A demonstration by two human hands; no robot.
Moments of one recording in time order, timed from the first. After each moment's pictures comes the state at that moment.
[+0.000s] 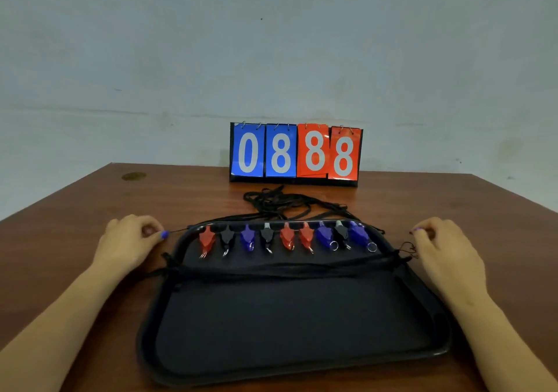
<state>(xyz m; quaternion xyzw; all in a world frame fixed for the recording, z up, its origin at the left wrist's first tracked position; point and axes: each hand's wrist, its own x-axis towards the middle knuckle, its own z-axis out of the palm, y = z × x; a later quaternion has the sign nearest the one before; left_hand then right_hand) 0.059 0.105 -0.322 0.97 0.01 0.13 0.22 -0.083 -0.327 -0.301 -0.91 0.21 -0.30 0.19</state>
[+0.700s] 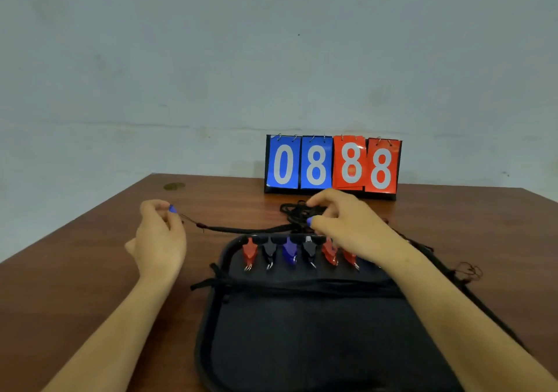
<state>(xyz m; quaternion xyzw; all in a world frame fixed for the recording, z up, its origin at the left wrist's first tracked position) 0.031 0.088 -0.299 0.81 0.12 0.36 0.44 -0.030 -0.161 -0.232 -0.93 -0.07 -0.09 0.36</state>
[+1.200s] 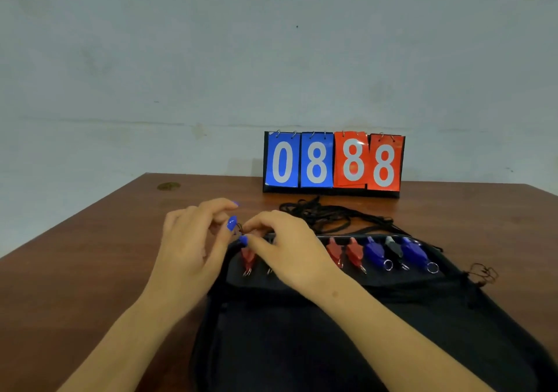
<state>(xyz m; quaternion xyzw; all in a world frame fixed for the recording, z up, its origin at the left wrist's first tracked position) -0.009 0.064 -0.287 0.81 -0.28 0.40 0.33 -0.016 -0.089 -0.270 -0.91 -0.17 -0.16 0.34</state>
